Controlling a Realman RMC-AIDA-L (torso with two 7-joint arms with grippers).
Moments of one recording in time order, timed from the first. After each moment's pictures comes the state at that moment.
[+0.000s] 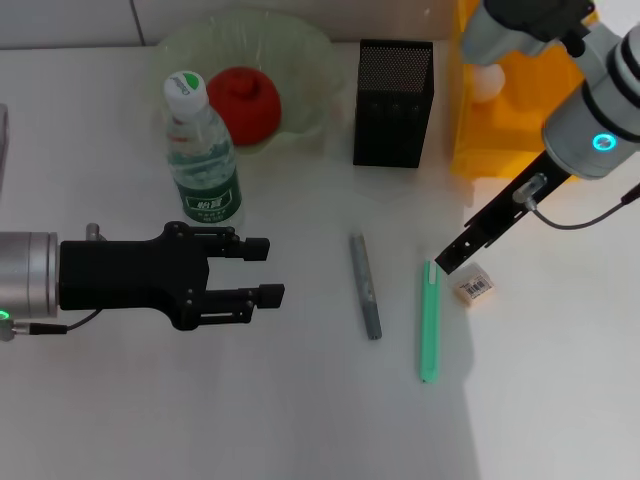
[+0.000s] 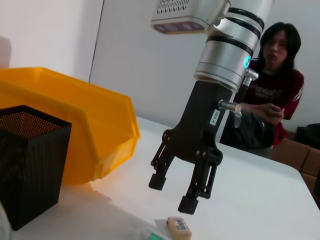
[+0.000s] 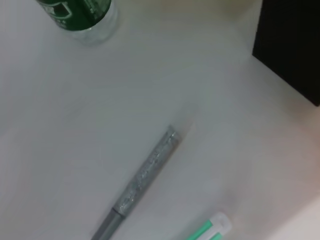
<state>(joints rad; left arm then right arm) -0.48 -1.97 1.09 0.54 1.71 1.59 -1.29 0.84 2.09 -1.27 -1.04 -2.65 -1.58 2.60</state>
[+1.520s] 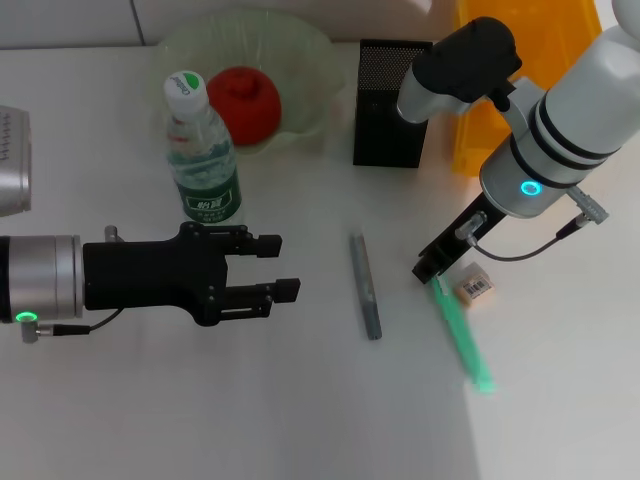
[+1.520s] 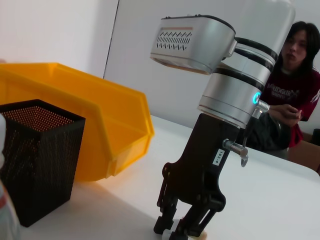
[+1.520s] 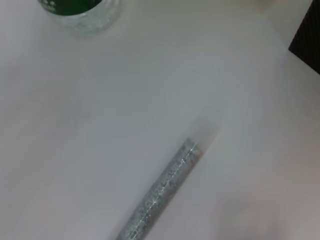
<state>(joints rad) -0.48 -2.01 1.10 0.54 1.71 1.52 -1.29 0.86 2.09 -1.52 -0.87 -2.55 -1.33 2.71</state>
